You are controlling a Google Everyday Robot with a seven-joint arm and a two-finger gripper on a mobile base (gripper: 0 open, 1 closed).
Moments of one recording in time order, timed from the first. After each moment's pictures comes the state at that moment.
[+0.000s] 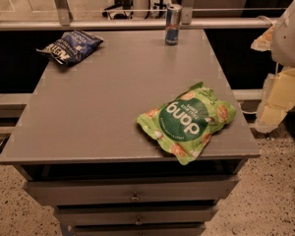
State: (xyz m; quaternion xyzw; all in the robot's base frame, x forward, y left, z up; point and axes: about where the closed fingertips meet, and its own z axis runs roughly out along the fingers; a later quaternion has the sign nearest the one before) arm 0.438 -0.216 0.977 -0.60 0.78 -0.04 0.16
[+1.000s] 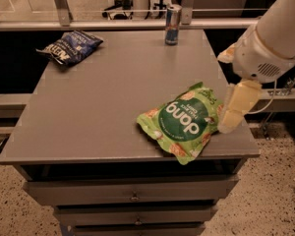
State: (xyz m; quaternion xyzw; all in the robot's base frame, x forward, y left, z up) arm 0.475 -0.173 0.932 -0.62 0.76 0.02 0.20
